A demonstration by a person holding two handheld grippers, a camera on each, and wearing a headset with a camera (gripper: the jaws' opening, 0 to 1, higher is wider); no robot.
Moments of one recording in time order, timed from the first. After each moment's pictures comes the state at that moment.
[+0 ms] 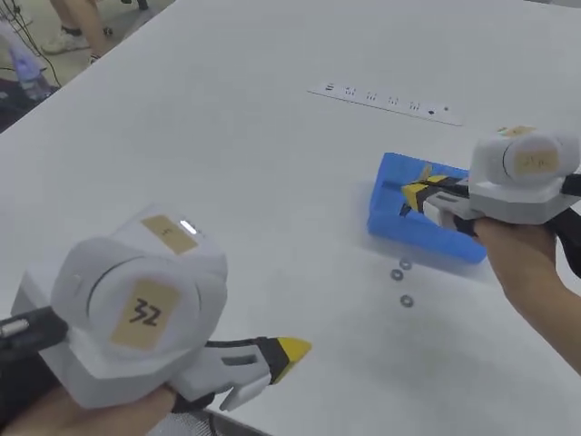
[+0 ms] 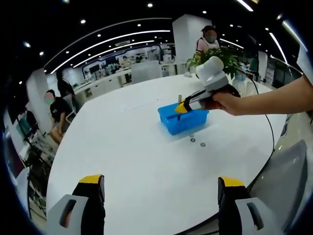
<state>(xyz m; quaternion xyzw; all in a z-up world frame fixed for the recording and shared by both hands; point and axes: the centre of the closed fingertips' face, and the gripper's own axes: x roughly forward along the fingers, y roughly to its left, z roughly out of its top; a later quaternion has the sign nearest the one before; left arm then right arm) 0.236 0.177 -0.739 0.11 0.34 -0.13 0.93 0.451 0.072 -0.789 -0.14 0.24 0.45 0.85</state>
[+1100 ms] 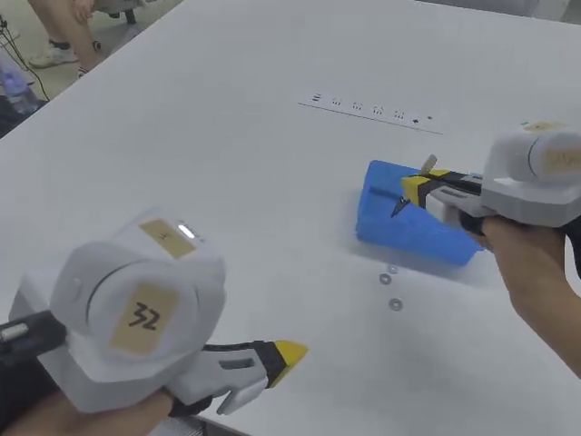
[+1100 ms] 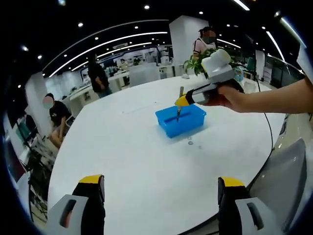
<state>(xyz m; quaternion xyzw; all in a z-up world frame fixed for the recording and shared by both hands) 0.236 0.171 -0.731 0.12 0.32 -0.14 0.93 0.433 0.061 -0.739 -0.08 0.21 0.45 0.86</state>
